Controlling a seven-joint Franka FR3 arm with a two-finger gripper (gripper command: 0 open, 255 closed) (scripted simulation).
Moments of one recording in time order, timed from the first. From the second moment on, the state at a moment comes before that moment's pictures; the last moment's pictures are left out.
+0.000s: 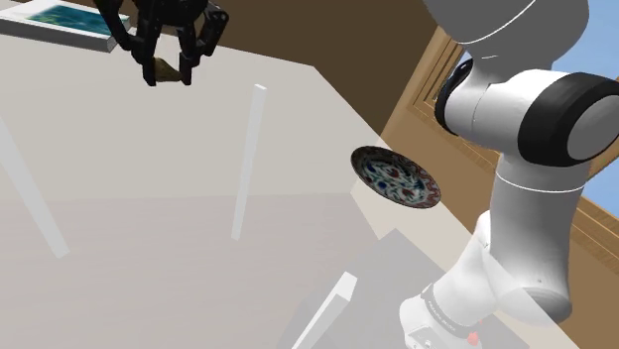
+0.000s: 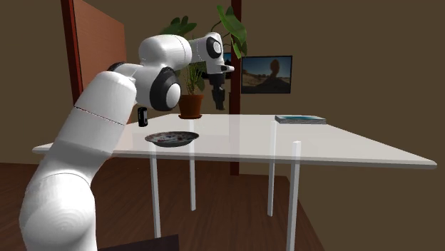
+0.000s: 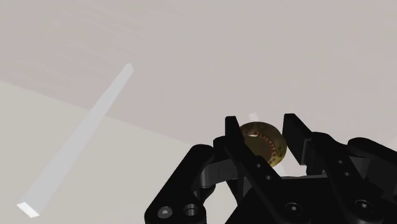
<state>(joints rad) 0.47 0.50 0.58 -0.88 -0.35 1.39 0.84</state>
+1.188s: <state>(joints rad) 0.17 -0.37 0.46 -1.84 0.11 1.60 0.55</state>
